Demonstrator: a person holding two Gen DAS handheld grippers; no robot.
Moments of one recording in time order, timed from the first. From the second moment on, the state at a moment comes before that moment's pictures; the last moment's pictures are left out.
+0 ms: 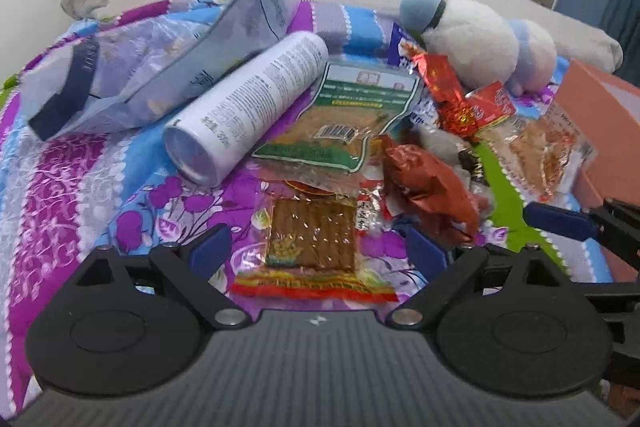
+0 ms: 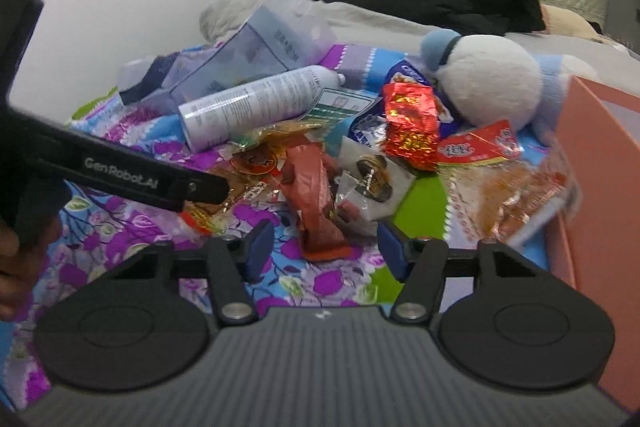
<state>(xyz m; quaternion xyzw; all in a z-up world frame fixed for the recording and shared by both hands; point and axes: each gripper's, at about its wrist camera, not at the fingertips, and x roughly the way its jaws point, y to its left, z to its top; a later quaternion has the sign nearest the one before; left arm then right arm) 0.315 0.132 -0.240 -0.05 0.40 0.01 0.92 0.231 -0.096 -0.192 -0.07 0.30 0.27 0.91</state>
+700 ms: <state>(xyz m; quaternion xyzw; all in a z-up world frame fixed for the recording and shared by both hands) 0.317 0.139 -0.256 -0.04 0.42 0.00 0.91 0.239 -0.070 -0.205 -0.13 0.31 0.27 0.90</state>
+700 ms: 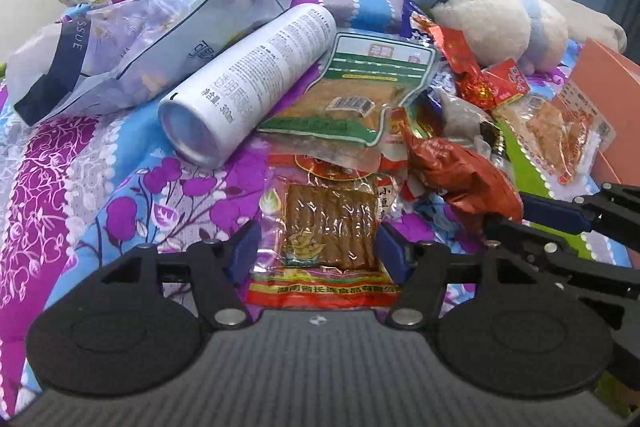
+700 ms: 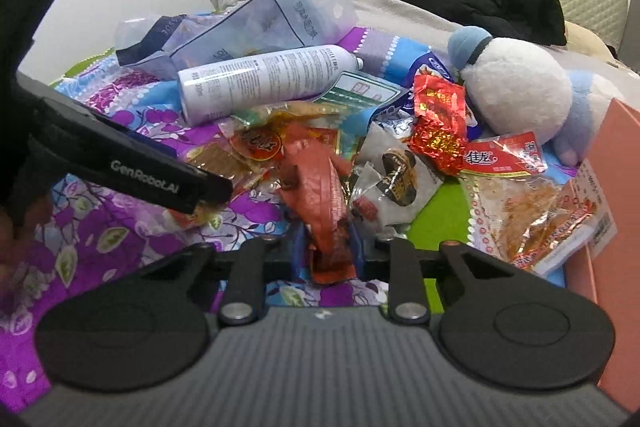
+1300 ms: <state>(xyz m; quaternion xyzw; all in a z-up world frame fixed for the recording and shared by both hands) 0.251 0.112 -0.240 -0.09 0.43 -0.02 0.90 0.166 -0.120 -0.183 -0.12 0.33 0.24 0.91</state>
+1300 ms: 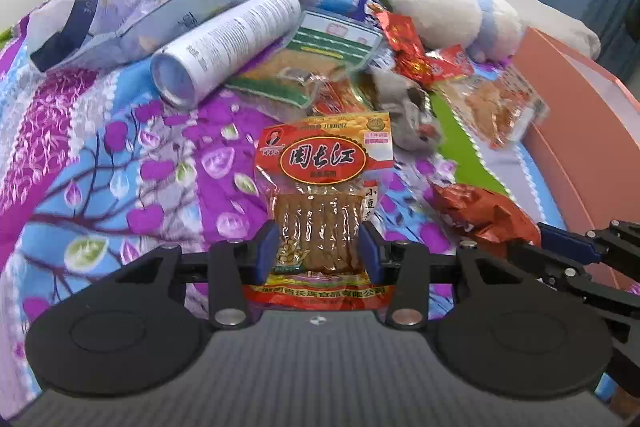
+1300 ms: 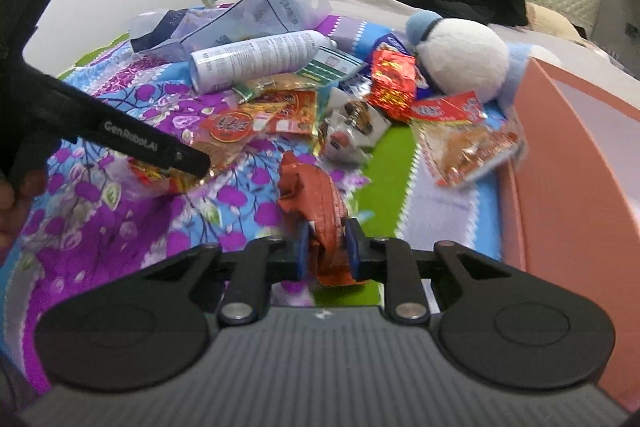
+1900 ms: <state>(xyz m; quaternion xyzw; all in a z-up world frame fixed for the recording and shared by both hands) 0.167 0.054 -0.228 -0.11 0.46 -0.06 0.88 0.079 -0.175 -0.176 -0.14 0.34 0.21 0.91</state>
